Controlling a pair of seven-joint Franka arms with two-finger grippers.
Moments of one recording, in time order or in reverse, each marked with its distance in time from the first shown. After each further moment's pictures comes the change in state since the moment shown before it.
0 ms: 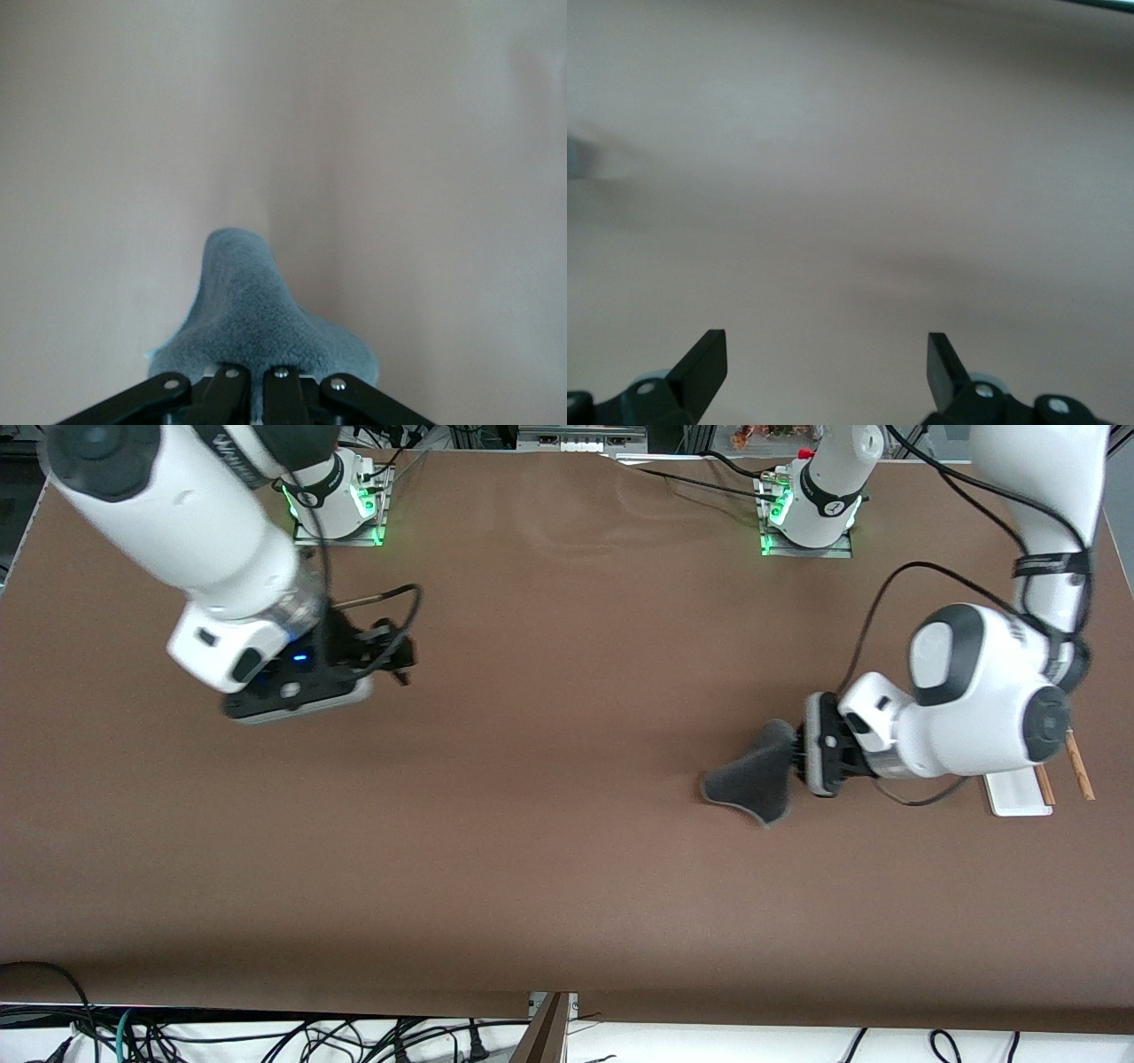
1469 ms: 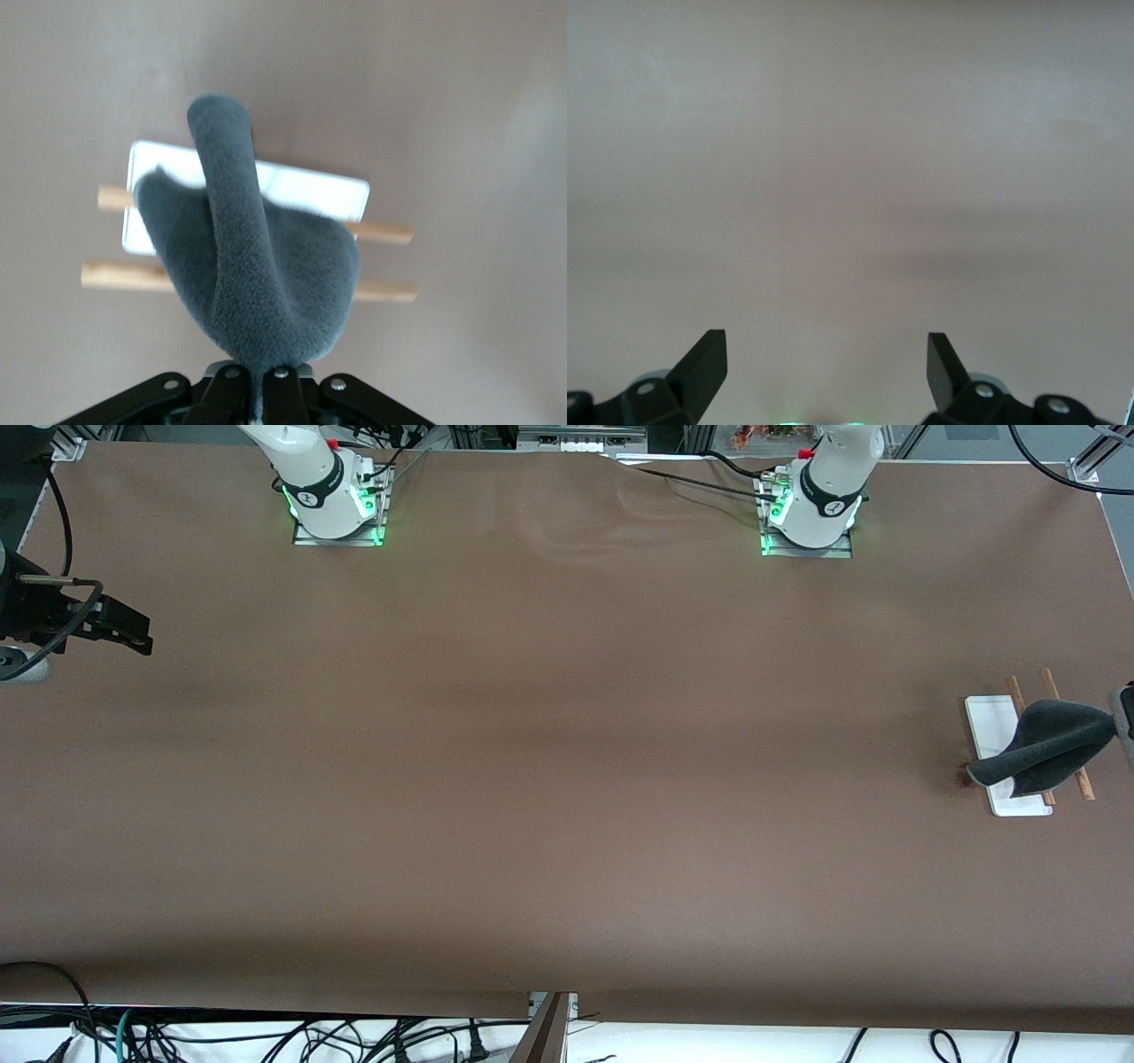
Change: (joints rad) left arm 0.506 0.062 0.067 0.073 0.585 -0.019 0.204; right arm -0.277 -0.236 -0.117 -0.243 -0.045 -0.124 -0.252
